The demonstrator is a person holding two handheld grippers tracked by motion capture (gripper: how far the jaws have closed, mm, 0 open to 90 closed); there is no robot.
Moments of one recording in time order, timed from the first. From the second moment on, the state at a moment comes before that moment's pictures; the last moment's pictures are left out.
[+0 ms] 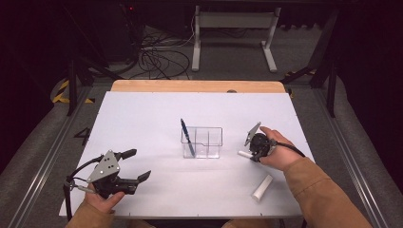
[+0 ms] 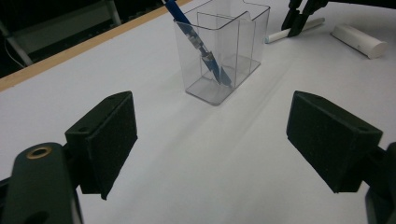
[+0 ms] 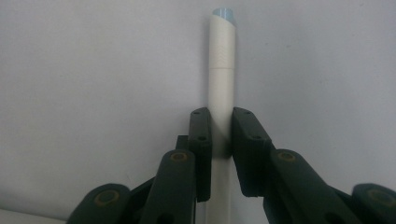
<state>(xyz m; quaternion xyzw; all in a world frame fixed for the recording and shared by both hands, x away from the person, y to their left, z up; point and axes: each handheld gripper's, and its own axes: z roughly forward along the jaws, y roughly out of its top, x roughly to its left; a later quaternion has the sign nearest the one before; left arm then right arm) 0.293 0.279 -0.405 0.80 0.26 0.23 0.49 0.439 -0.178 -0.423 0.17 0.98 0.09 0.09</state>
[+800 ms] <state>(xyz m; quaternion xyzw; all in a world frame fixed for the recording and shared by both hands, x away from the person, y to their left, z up) 0.292 0.279 -0.404 0.80 0.26 0.23 0.49 0.437 -0.177 -0.423 0.18 0.98 0.09 0.09</state>
